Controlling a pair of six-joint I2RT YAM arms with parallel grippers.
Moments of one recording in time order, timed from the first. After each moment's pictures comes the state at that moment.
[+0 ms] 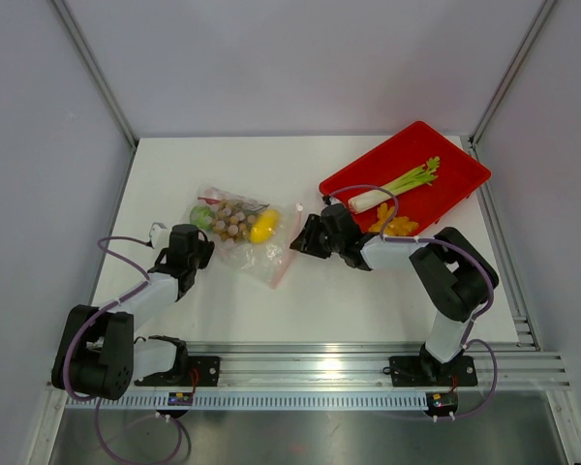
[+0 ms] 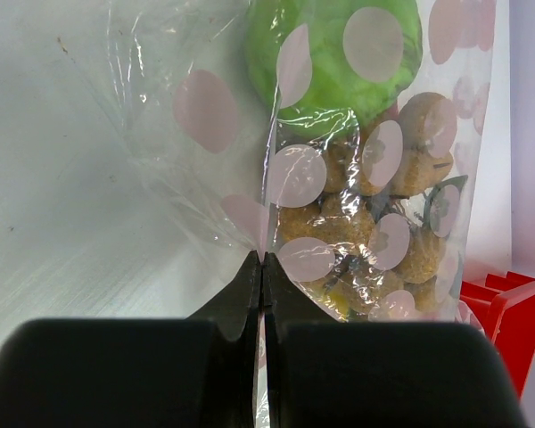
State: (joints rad) left arm -0.19 1.21 0.43 0.10 -0.25 -1.25; right arm 0.67 1.78 0.88 0.26 -0.14 0.85
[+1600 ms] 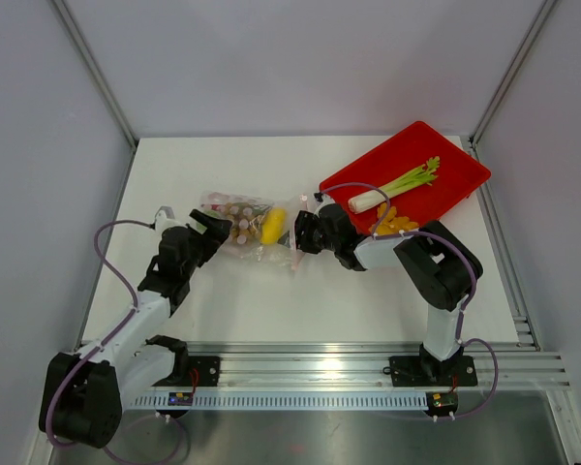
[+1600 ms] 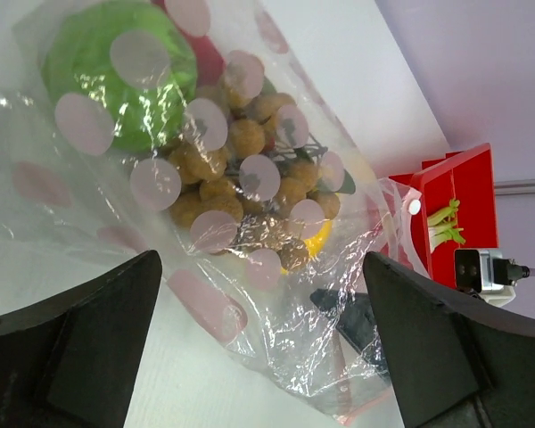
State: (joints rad) left arm -0.24 0.96 0.40 0.12 -0.09 -1.01; right arm 0.67 1.89 0.90 0.51 -0.22 0.83
